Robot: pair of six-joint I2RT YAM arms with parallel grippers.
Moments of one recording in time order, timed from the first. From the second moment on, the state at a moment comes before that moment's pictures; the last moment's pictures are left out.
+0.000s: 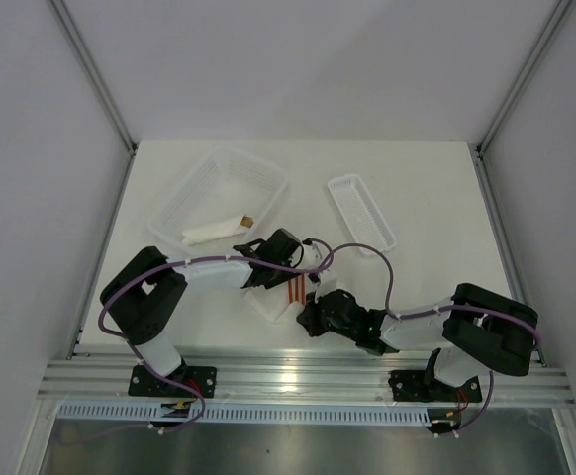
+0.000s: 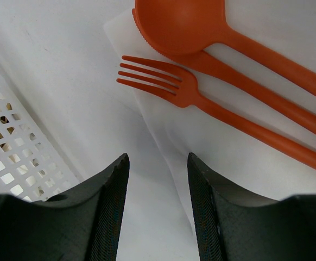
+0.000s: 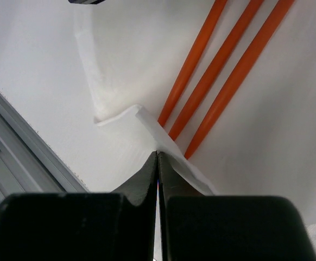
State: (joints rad) left arm -0.81 1.68 0.91 -0.24 -0.23 0.45; right arm 1.14 1.49 0.41 0.52 0.17 0.63
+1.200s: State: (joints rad) left arm -0.80 1.59 0.90 -0.36 -0.22 0.45; right arm 1.01 1.58 0.46 0.61 0.05 0.76
